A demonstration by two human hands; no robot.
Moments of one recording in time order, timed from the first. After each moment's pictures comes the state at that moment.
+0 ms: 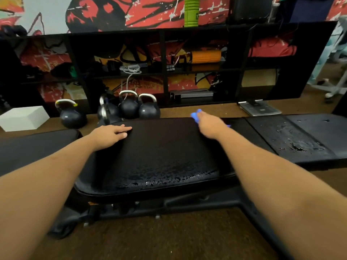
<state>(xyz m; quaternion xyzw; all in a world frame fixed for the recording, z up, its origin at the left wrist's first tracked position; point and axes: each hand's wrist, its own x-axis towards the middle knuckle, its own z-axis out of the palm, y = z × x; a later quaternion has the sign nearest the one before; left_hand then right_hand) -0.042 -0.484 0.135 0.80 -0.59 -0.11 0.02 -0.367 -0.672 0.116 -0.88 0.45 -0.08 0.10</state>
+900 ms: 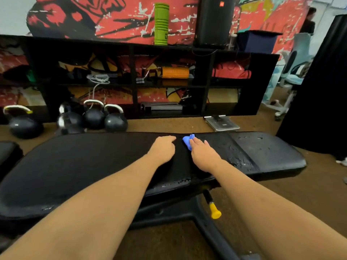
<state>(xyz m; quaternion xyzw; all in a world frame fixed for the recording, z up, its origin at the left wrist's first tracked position) -0.348 -0.625 0.108 0.72 -0.66 -0.10 0.22 -0.522 -0.663 0.106 -0.87 0.48 -0.05 0.04</state>
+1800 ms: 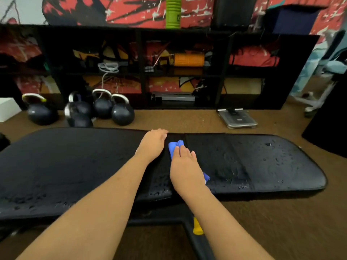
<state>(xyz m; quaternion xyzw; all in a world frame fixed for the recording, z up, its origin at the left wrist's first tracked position) -0.368 -0.690 0.092 0.75 -0.61 -0.04 0.25 -0.531 -0.648 0.097 -0.88 0.47 -0.07 -0.03</state>
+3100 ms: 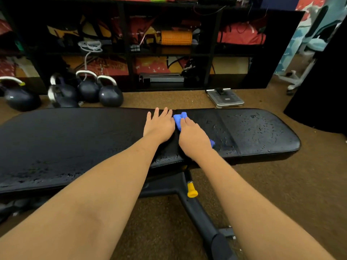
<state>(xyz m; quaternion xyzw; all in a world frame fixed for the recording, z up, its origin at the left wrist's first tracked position) -0.419 -0.680 0.083 0.77 -0.63 -0.04 0.10 -0.568 -0.658 0.106 -0.87 0.48 -0.10 0.03</state>
